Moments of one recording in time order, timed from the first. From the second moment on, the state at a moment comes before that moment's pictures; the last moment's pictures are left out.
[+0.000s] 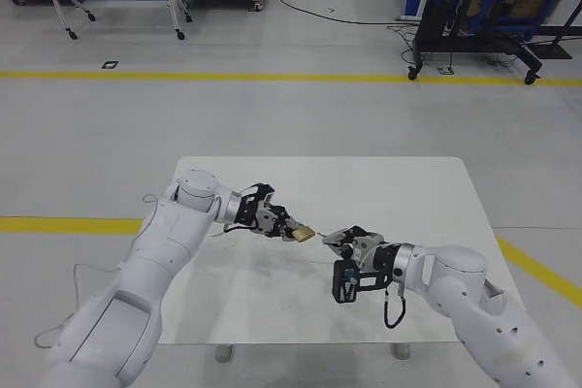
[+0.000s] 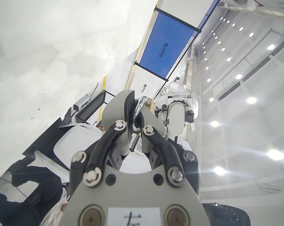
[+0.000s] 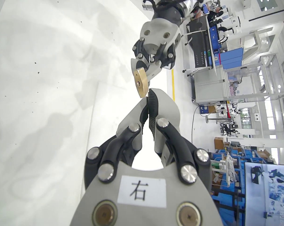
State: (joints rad) left arm 0.57 -1.41 -0.86 -0.60 -0.33 0.19 -1.45; right arm -1.46 -0.95 1.24 -2.01 -2.00 -0.71 -0.06
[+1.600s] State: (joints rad) left arm 0.61 -1.39 -0.89 -0.70 -0.35 0.12 -1.38; right arm -1.38 -1.00 1.17 -2.02 -1.79 -0.73 0.31
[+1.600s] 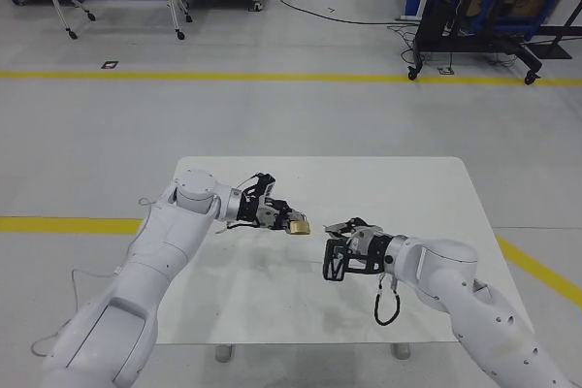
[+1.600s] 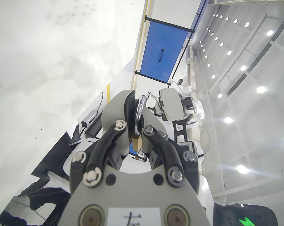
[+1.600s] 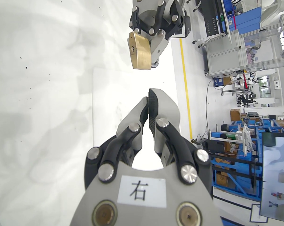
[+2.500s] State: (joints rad) left arm 0.65 -1.40 -0.88 -0.67 -0.50 0.37 -1.35; right arm -1.41 -0.99 1.06 -2.18 -2.21 -0.75 0.26
